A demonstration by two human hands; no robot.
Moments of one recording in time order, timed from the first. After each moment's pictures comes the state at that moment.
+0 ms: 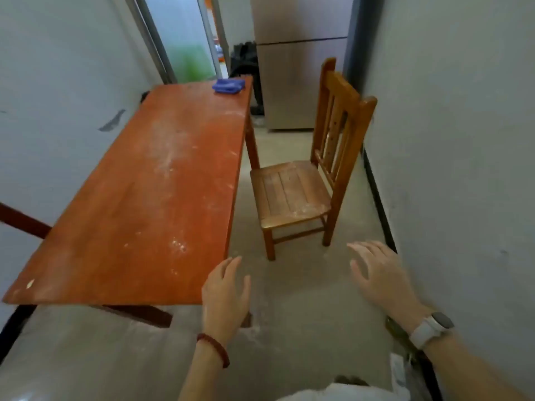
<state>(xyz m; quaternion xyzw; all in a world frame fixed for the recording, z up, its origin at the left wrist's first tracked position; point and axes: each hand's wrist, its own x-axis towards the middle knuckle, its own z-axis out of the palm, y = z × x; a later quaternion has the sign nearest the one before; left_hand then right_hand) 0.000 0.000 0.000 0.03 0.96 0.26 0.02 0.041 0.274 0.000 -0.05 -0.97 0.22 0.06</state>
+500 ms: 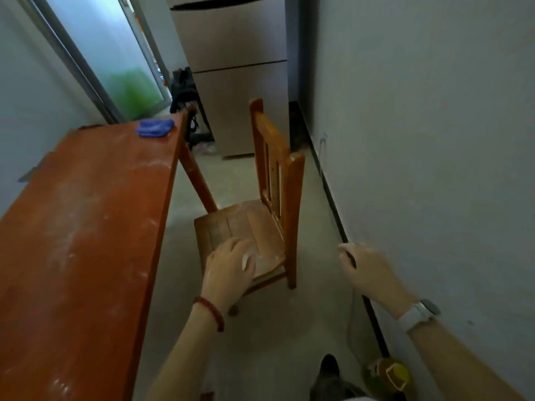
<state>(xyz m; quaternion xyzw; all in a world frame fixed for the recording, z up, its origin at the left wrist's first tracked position) -0.220 0.242 0.031 0.21 0.96 0.17 0.05 -0.131 0.480 -0.001 -0.17 -0.95 0.26 0.02</state>
